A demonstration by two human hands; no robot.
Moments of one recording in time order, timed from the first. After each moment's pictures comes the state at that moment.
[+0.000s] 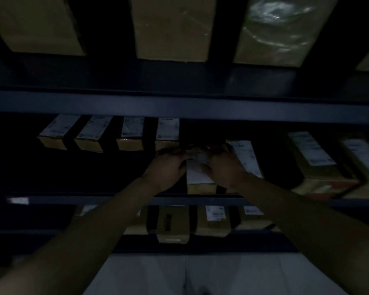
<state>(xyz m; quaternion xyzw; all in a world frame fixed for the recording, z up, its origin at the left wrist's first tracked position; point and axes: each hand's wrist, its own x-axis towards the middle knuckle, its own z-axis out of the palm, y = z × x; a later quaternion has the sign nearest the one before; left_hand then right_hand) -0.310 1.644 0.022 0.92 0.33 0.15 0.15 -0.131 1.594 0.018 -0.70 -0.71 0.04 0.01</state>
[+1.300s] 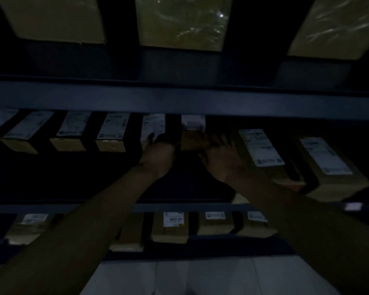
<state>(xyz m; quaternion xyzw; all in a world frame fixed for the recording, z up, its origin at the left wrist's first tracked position) -0.142 1.645 0.004 0.89 0.45 0.03 0.11 0.026 1.569 0.007 -0.73 -0.68 -0.02 0.04</state>
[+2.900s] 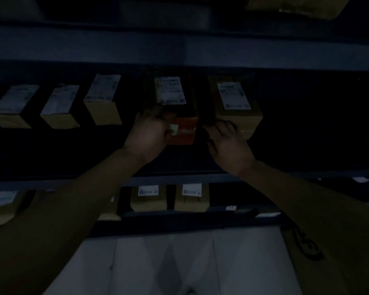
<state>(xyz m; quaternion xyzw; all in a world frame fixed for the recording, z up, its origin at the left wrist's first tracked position) 0.069 1.516 0.022 0.91 0.37 0.19 0.08 0.261 1.423 -0.003 -0.68 -0.71 -0.08 0.14</state>
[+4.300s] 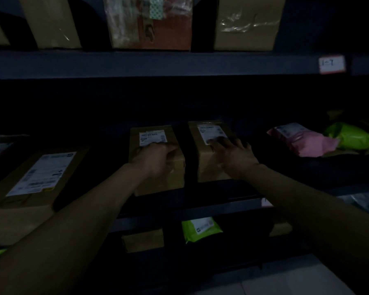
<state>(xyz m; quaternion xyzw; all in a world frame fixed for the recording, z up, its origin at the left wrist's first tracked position) 0.098 1.548 -0.322 0.93 0.36 0.05 0.08 0.314 1.442 -0.338 -0.79 -0.60 -0.07 -0.01</state>
